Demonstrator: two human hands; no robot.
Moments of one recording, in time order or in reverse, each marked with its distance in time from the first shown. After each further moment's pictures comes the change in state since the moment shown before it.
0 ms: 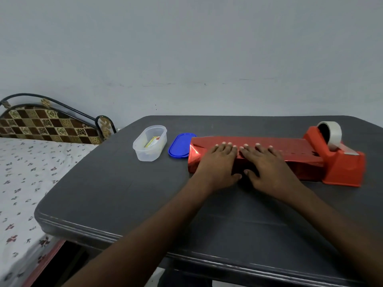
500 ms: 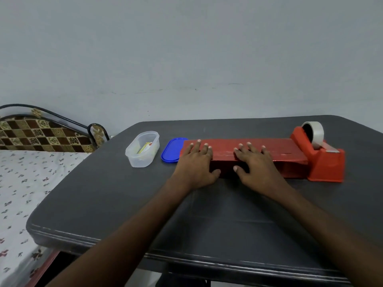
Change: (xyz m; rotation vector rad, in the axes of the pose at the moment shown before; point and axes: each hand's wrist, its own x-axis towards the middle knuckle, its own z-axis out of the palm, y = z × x) left_hand -0.012 -0.023 -0.008 0.064 -0.030 -0.108; right_hand -0.003 -0.003 -0.006 0.157 0.045 0.101
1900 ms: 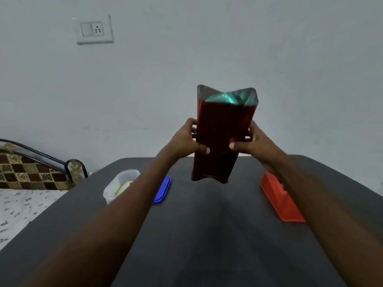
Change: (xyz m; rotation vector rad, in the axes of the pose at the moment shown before) left_hand 0.099 -0.018 -0.127 -1.099 0.181 -0.037; right_hand 0.075 0.038 -0.134 1.015 0.199 0.052
